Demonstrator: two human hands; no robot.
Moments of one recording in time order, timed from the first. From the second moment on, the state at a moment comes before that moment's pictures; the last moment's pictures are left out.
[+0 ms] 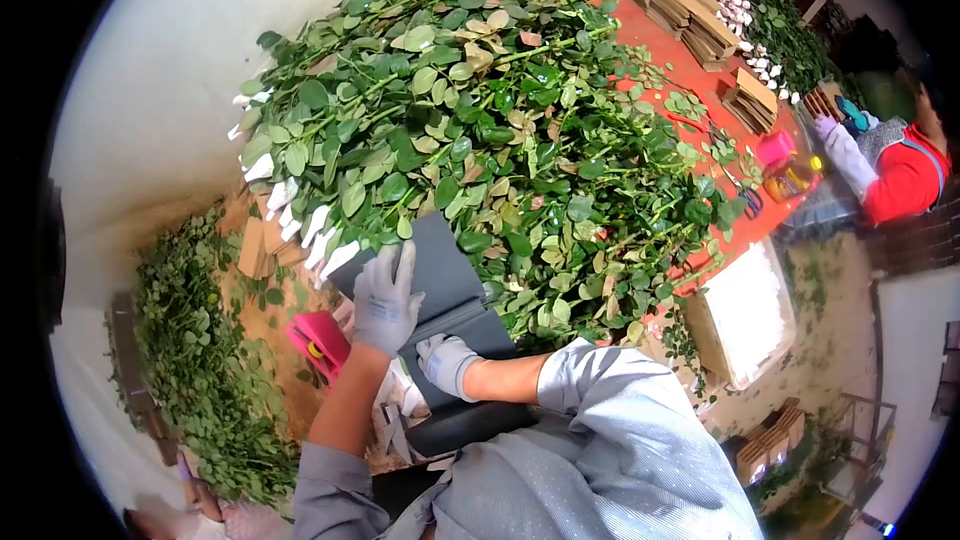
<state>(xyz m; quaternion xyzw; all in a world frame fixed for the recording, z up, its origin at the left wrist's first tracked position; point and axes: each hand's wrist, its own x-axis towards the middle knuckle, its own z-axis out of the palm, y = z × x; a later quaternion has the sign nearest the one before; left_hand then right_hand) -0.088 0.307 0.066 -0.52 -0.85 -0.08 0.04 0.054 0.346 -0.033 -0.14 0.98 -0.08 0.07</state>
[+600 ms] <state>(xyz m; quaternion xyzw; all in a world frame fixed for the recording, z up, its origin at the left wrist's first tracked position) -0.090 0.328 0.036 -0.48 -0.87 0.11 0.05 0.052 0.346 -0.034 -0.15 0.98 -0.09 0.10</state>
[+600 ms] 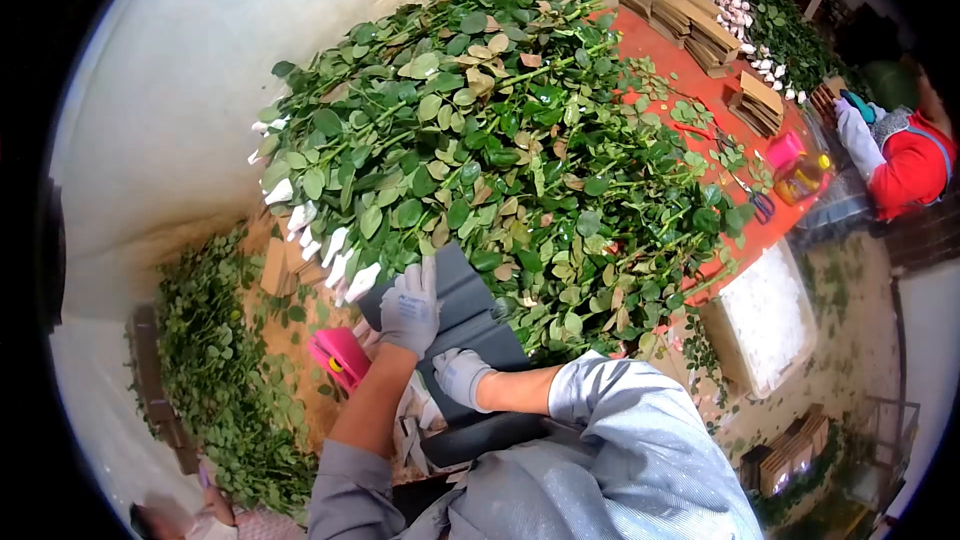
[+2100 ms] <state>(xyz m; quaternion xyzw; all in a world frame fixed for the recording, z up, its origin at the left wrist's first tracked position) -0.117 0.320 -0.010 -0.42 -0.88 -0.02 -0.21 0.057 0.348 -0.044 -0.14 0.98 -0.12 0.04</state>
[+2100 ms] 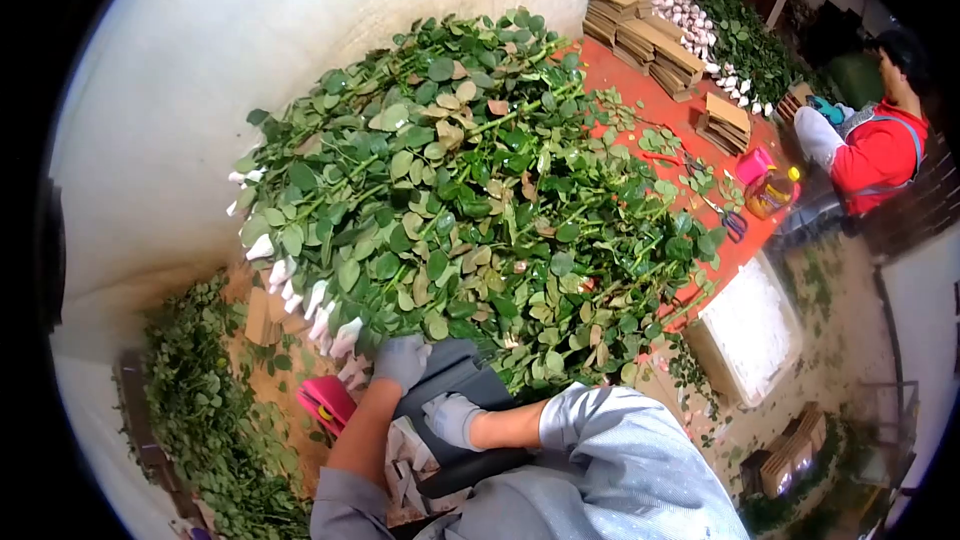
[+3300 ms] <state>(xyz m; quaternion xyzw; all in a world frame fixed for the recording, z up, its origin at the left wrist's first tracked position) 0.011 0.055 0.017 -0.06 -0.98 -0.18 -0.06 0.046 0.359 -0.008 -0.14 0.97 -0.10 0.19</state>
